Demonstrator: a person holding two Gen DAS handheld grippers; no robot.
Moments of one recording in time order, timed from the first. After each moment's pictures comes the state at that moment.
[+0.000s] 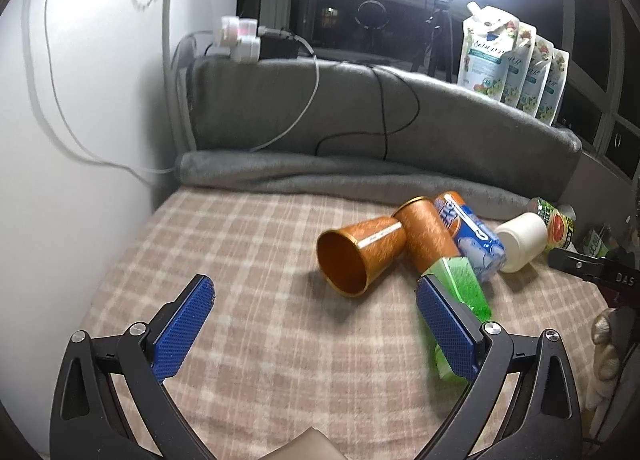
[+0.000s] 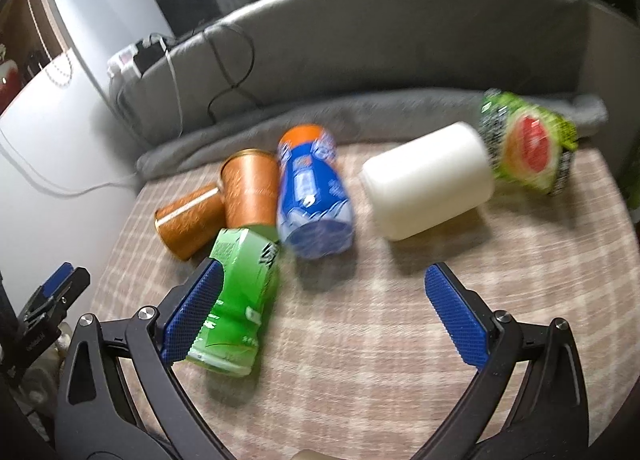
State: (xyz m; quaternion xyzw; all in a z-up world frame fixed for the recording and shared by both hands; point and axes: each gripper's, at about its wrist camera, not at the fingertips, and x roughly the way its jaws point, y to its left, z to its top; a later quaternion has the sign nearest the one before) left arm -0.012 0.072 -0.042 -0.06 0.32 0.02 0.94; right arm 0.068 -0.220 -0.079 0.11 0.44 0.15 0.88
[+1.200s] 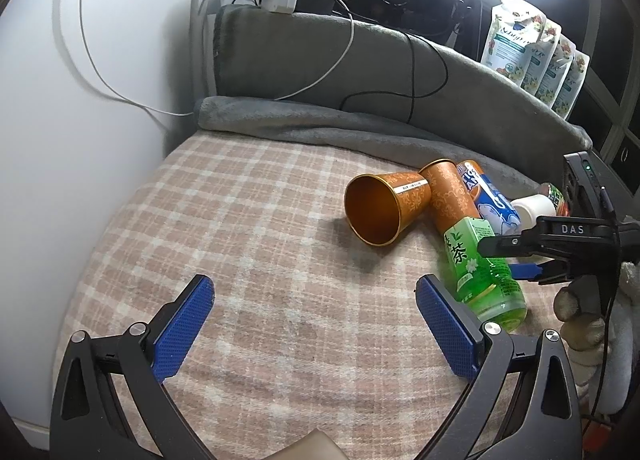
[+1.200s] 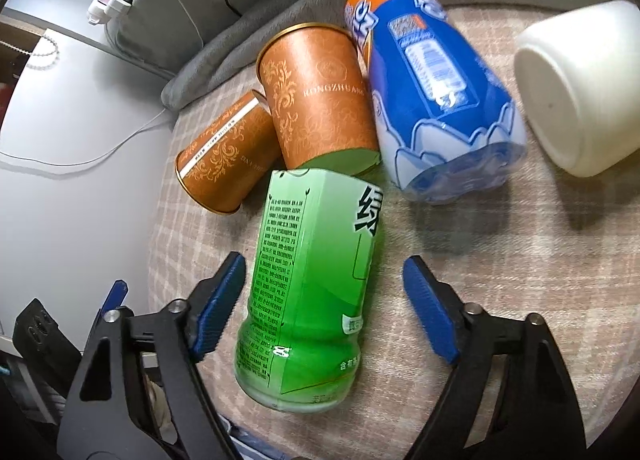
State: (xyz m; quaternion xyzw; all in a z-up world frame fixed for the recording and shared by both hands) left arm -0.029 0.098 -0.070 -0.10 0.37 0.03 0.92; right arm 0.130 -0.144 -0.141 0.19 0.60 0.26 0.73
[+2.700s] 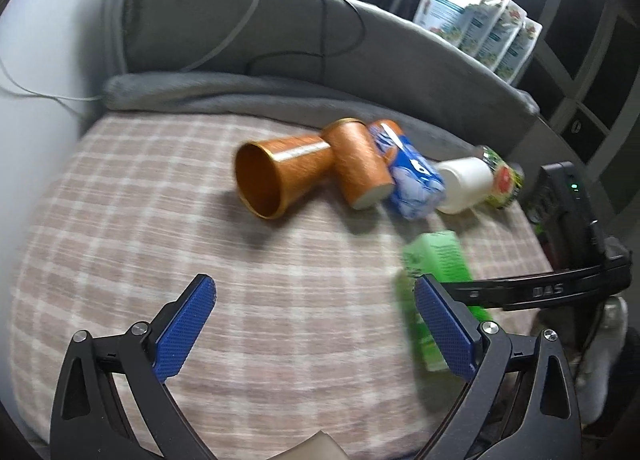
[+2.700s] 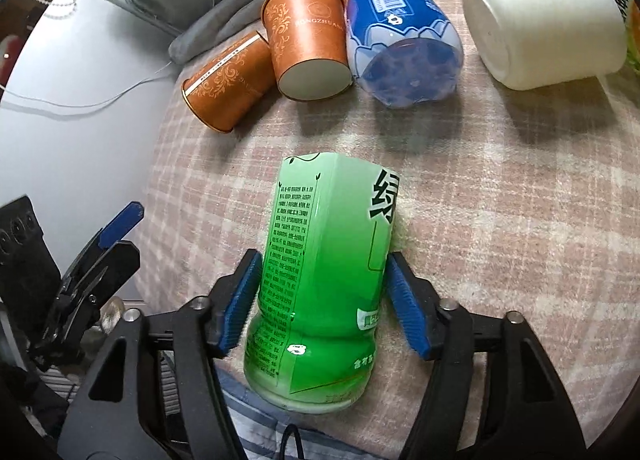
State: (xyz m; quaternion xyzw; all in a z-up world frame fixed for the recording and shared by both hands) left arm -0.006 0.042 -0.072 -0.12 0.43 -0.10 0.89; right arm 0.083 -0.156 -0.140 0.13 0.62 0.28 0.72
